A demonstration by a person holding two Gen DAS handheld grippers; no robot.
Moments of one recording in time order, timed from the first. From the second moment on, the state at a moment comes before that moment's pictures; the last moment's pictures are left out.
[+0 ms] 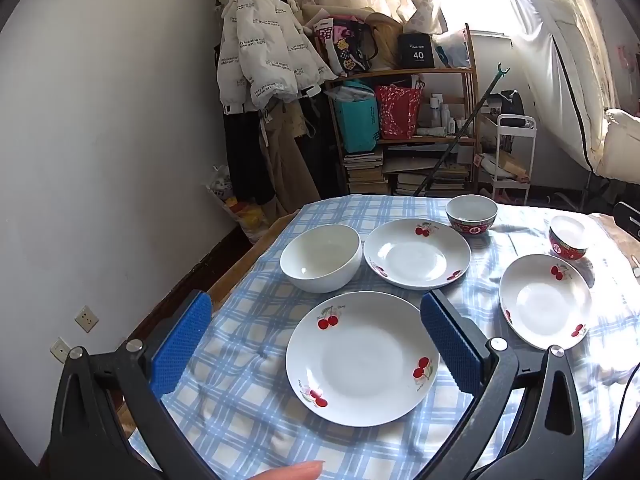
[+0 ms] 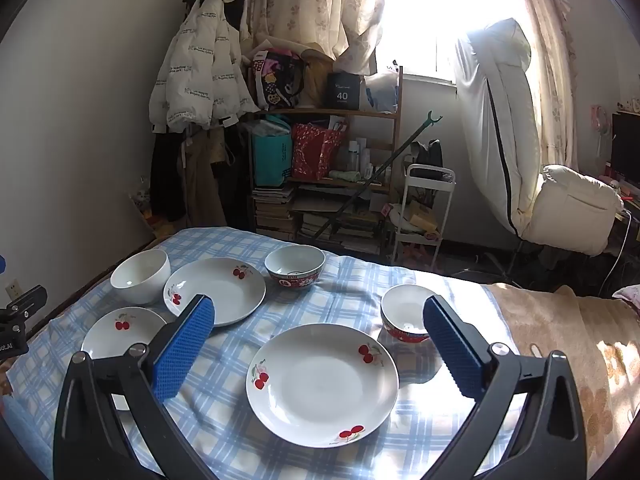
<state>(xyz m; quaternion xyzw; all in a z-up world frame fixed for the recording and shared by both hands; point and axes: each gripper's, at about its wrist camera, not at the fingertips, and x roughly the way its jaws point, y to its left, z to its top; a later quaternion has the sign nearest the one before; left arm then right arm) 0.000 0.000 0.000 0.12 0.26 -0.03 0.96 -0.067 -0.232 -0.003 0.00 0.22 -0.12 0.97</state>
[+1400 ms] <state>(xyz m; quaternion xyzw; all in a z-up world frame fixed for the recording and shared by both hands) 0.001 0.004 -0.006 0.11 0.27 -0.04 0.96 -0.066 -0.233 -0.005 0.01 0.23 -0.12 0.97</state>
